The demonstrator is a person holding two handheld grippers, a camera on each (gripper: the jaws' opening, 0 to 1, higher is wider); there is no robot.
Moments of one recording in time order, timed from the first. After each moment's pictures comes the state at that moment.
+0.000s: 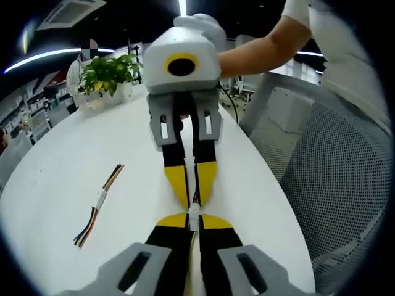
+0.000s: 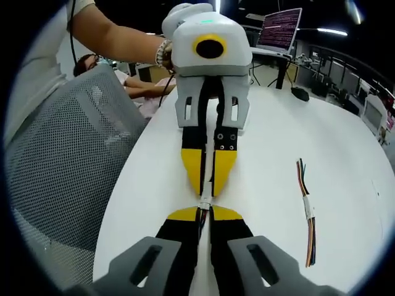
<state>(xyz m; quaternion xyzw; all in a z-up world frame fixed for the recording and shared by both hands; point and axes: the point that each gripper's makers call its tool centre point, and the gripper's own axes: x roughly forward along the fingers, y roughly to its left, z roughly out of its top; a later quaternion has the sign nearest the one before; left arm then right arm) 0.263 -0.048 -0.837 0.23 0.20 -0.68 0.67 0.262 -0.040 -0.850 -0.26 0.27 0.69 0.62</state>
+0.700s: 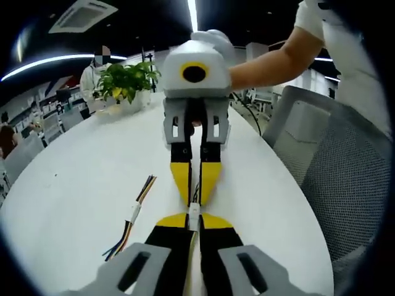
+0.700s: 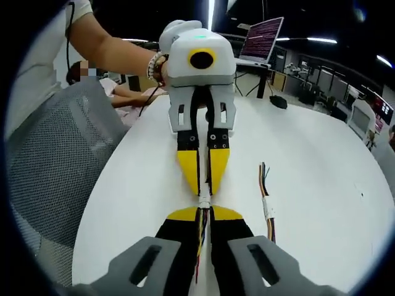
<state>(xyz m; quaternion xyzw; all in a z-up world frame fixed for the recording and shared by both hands) 0.324 -0.055 -0.825 0.20 0.18 -0.65 0.71 0.320 -0.053 -0.835 -0.25 0.23 0.66 0.67</state>
